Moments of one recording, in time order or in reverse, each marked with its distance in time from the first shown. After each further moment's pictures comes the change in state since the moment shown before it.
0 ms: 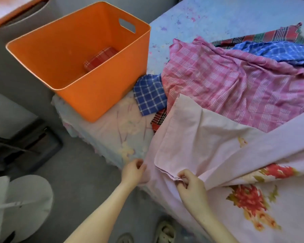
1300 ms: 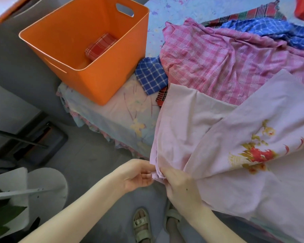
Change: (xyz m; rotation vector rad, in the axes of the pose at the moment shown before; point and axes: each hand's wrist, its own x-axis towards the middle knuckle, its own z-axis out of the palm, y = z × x) left_hand -0.135 -0.015 -0.105 -0.823 -0.746 -0.430; right_hand -0.123 -0.056 0.061 -0.237 0.238 -0.635
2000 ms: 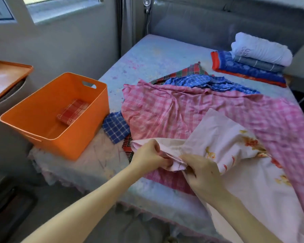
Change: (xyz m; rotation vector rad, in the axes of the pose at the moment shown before) left_hand -0.084 0.102 0.189 1.088 0.247 0.753; right_hand 0.050 -0.006 -0.233 -0.236 0.179 0.100
